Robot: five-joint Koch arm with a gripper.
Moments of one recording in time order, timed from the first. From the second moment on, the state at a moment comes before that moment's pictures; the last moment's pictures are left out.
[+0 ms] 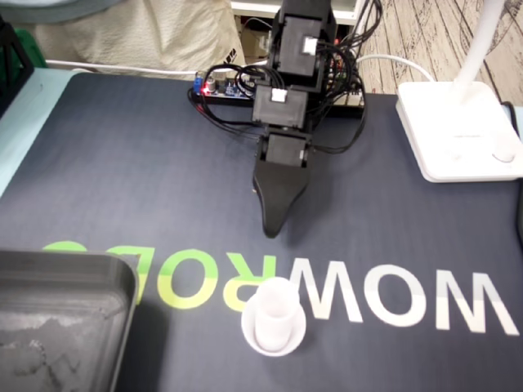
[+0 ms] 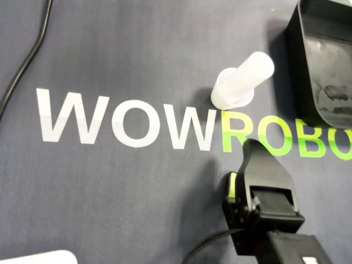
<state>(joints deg) 4.5 133.1 176.0 -0.8 -3.7</state>
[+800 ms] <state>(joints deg) 2.9 133.1 176.0 -2.4 -3.7</state>
